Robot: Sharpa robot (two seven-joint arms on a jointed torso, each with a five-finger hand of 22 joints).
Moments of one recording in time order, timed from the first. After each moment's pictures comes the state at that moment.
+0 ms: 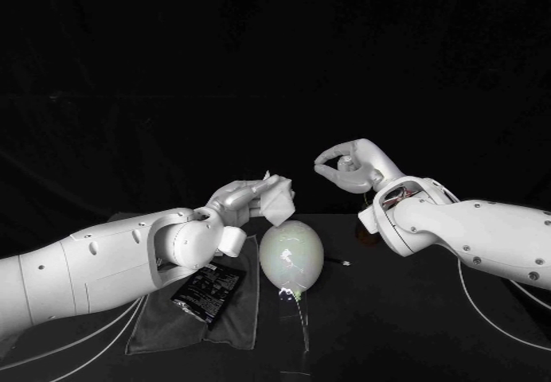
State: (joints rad) left arm 1.26 -0.69 -0.13 1.44 0.20 -0.12 0.30; left_hand 1.45 0.23 0.00 -0.01 0.05 0.83 0.21 0.20 0.17 0.96 0.19 0.07 0.06 0.92 0.17 0.08 0.11 0.16 0.82 0.29 0.11 0.07; right arm 1.37 -0.81 -0.16 1.57 -0.88 -0.75 0.03; right_hand 1.25 -0.11 0.53 0.05 0.05 0.96 0.13 0.24 0.48 1.41 0.04 1.21 1.31 1.47 -0.03 1.53 1.31 0.03 1.47 0.08 1.41 1.31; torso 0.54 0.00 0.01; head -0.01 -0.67
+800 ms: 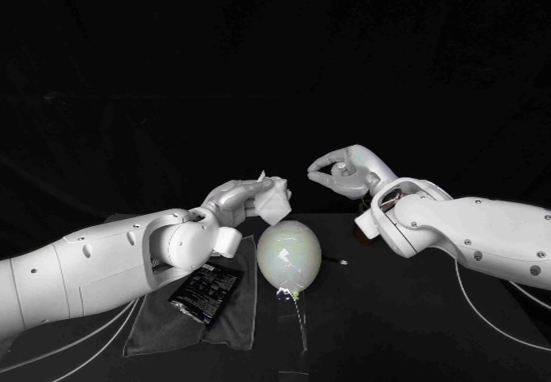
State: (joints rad) left arm 1.26 -0.69 -0.13 1.44 0.18 -0.12 0.31; left_hand 1.29 0.15 0.52 0.03 0.05 0.87 0.22 0.20 0.15 1.00 0.19 0.07 0.06 0.93 0.17 0.08 0.11 0.16 0.82 0.29 0.12 0.07; right arm 1.37 -0.82 -0.17 1.58 -0.78 -0.65 0.07; right_hand 1.24 -0.11 0.52 0.06 0.05 0.95 0.13 0.23 0.48 1.41 0.04 1.21 1.31 1.47 -0.03 1.53 1.31 0.03 1.46 0.08 1.41 1.31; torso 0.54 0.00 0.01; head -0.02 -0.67
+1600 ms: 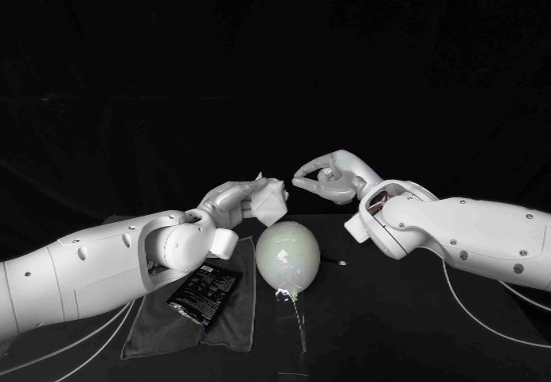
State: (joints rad) left arm 1.26 -0.70 -0.13 1.44 0.18 -0.11 0.30; left_hand 1.21 0.12 0.61 0.10 0.05 0.87 0.22 0.21 0.15 0.98 0.20 0.07 0.06 0.94 0.17 0.07 0.11 0.16 0.81 0.29 0.11 0.07; right arm 1.37 -0.78 -0.17 1.57 -0.77 -0.59 0.07; right_hand 1.20 -0.13 0.43 0.14 0.05 0.93 0.15 0.19 0.46 1.39 0.06 1.18 1.31 1.47 -0.01 1.52 1.31 0.03 1.47 0.09 1.37 1.31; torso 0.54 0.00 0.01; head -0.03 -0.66
